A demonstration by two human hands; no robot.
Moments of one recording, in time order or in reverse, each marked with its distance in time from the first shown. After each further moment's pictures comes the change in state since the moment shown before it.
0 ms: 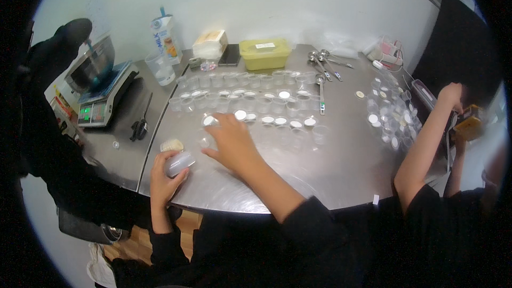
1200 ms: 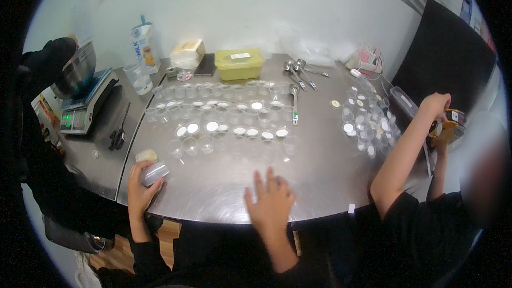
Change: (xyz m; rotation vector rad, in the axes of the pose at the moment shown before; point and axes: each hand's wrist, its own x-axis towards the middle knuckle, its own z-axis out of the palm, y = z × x) left_hand 0.000 0.002 0.003 0.050 0.034 0.022; right_hand -0.137 -0.006 -0.047 -0.531 -0.032 0.635
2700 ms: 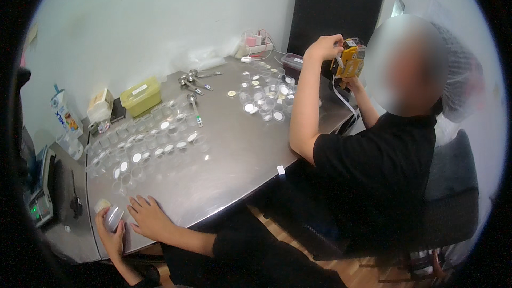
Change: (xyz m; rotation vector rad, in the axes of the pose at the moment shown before) left_hand -0.003 -0.020 0.006 -0.113 -0.050 0.044; right_hand 0.012 -0.117 0.060 0.372 0.029 -0.459
